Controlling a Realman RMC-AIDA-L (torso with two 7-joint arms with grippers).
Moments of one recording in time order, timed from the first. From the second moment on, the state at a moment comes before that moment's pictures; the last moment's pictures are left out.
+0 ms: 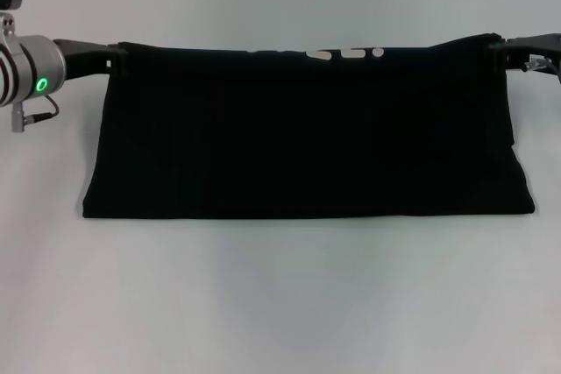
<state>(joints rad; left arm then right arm) -0.84 -2.08 0.58 0.64 2.39 0.64 -1.93 0.94 2.00 -0.40 -0.37 -2.34 -0.57 1.68</state>
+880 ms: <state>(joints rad) -0.81 -2.12 0.62 0.58 2.37 0.33 -2.10 0.89 1.98 -0.46 -0.42 -2.34 -0.57 1.78</state>
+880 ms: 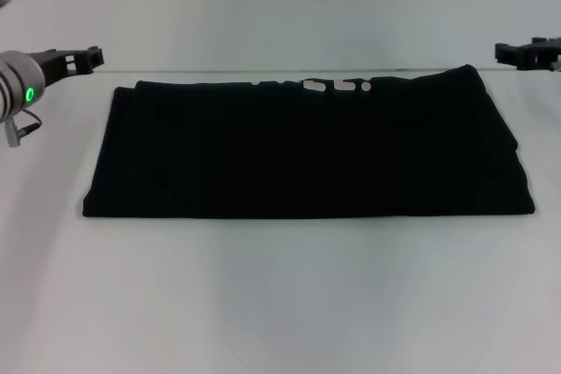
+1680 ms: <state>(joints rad) -0.66 -2.06 0.53 0.84 2.31 1.30 -2.20 0.62 1.88 -0.45 -0.62 -2.23 -1.32 2.00</state>
